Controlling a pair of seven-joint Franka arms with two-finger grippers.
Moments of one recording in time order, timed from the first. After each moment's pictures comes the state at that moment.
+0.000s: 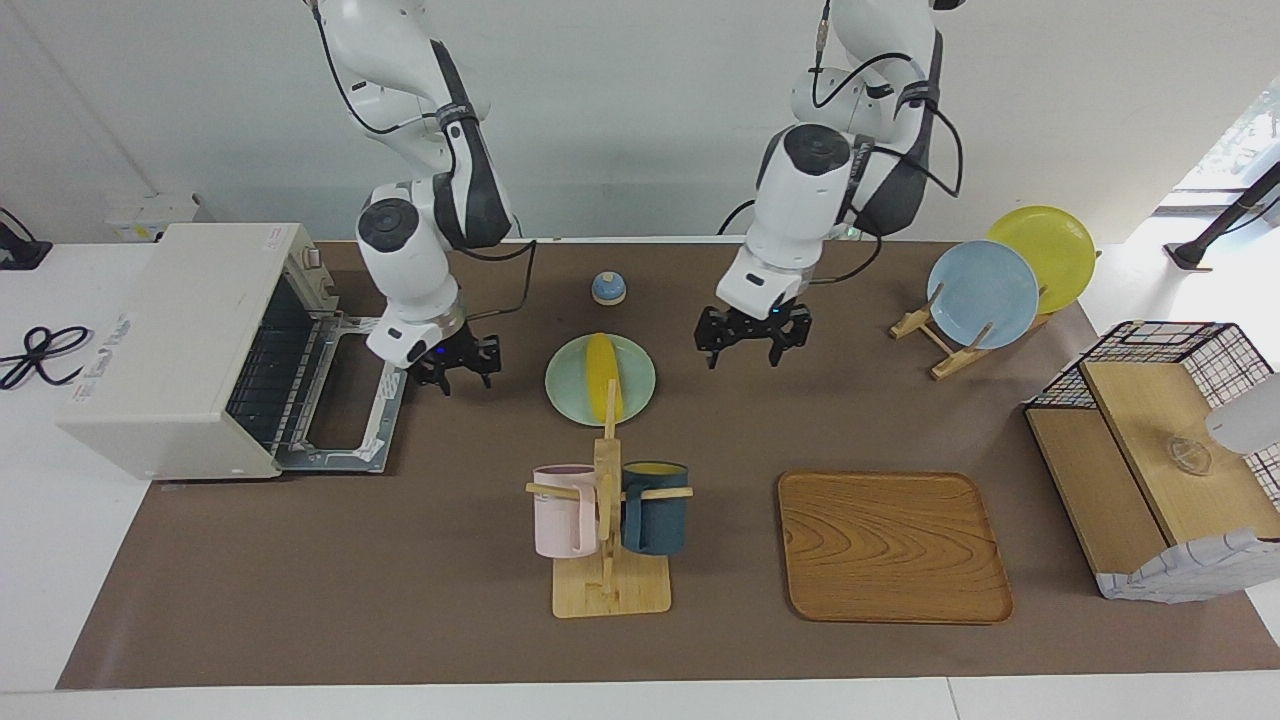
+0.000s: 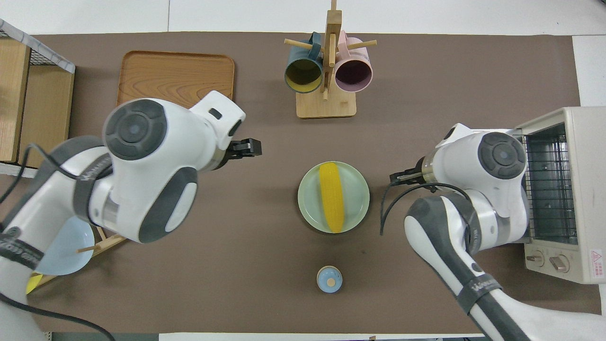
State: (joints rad) left arm -0.47 0.08 0.00 -1.89 -0.05 2.08 -0.48; right arm 0.35 0.08 -0.05 -2.18 0.07 2.31 0.08
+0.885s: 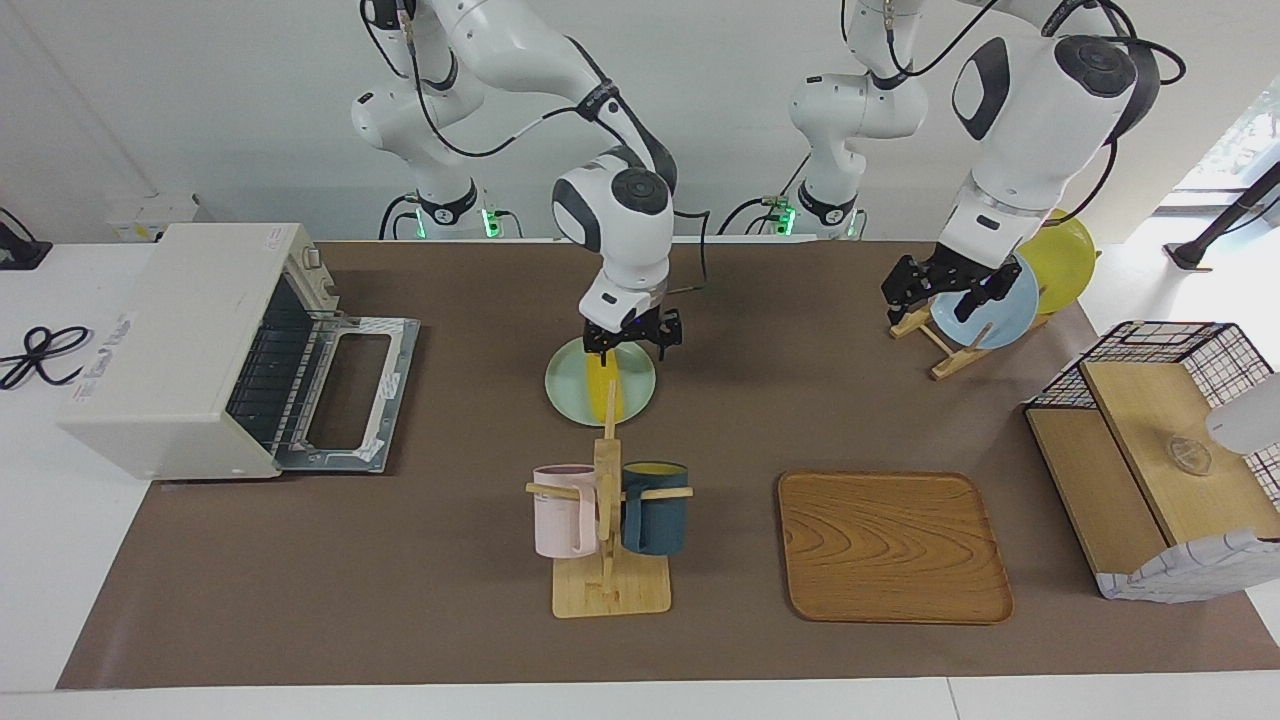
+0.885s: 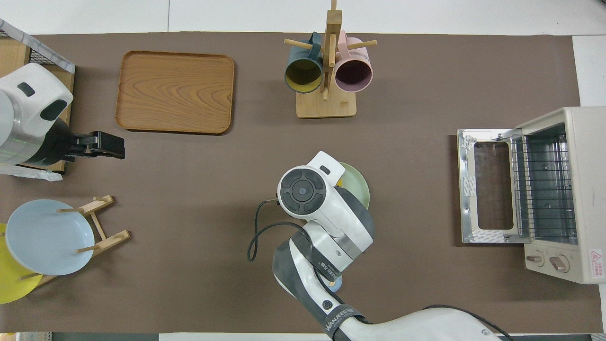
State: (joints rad) left arm -0.17 -0.07 0.01 -1.78 -0.02 1.71 -0.13; right arm 0.73 0.35 -0.05 -1.90 -0.04 2.25 0.61
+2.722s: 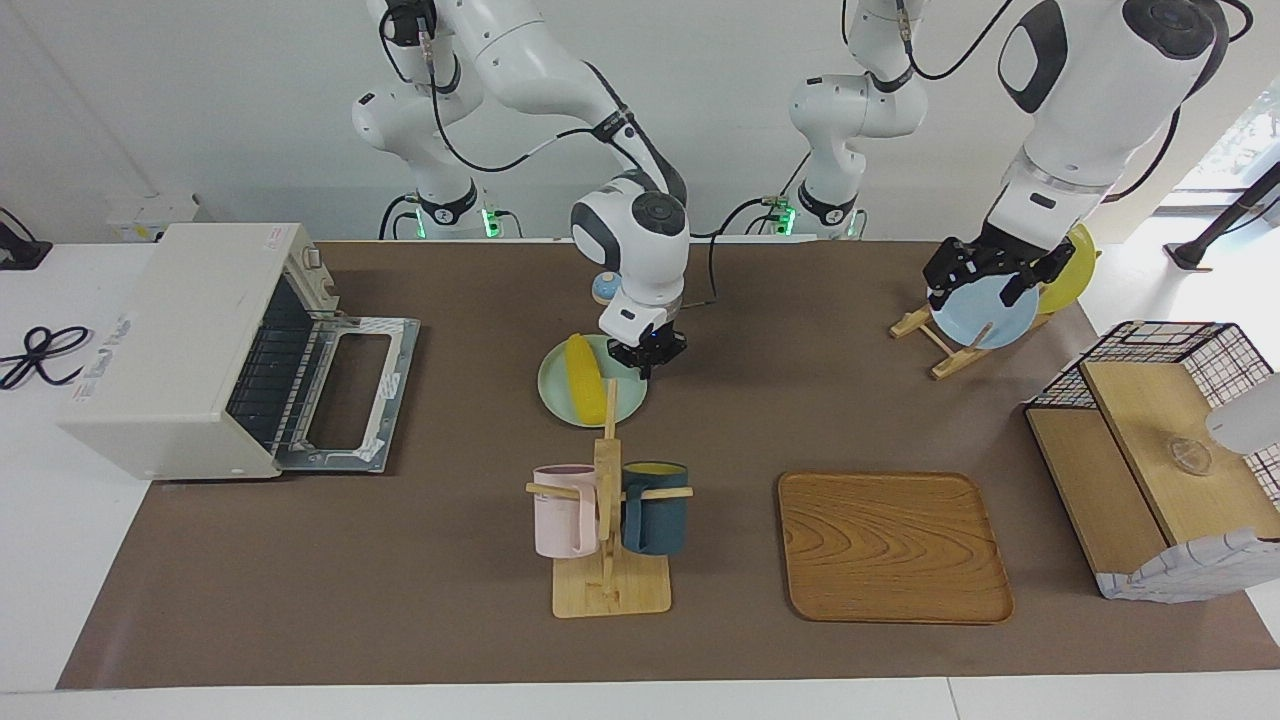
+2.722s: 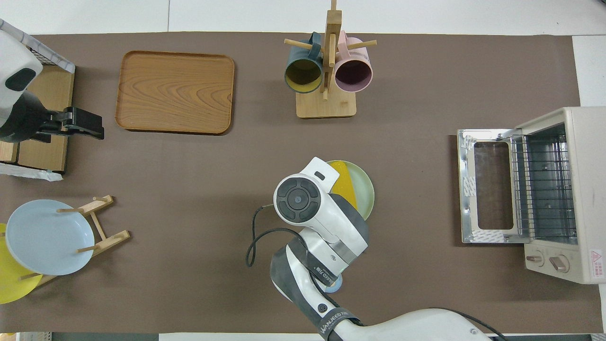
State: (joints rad) left arm -0.14 0.02 0.00 -1.60 -0.01 1.63 -0.11; right arm 0.75 0.36 -0.05 -1.93 -0.04 2.29 0.61
